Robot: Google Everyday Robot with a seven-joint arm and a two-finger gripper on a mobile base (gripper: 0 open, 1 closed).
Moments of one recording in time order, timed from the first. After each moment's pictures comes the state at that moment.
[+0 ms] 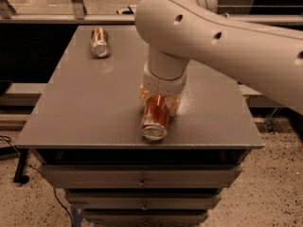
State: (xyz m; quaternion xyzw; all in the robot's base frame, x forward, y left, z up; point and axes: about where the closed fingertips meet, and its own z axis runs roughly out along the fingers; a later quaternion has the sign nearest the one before) arm 0.512 -0.029 0.840 0.19 0.97 0.06 0.11
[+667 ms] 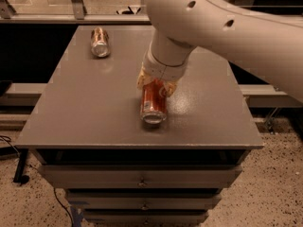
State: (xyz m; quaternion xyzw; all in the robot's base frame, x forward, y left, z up) arm 0.553 -0.022 0.863 0.10 0.98 0.11 0.16
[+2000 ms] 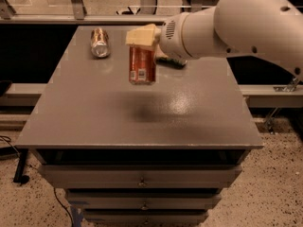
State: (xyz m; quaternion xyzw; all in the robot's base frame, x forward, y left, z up) arm 0.589 0.004 0.965 -0.05 0.86 0.34 0.38
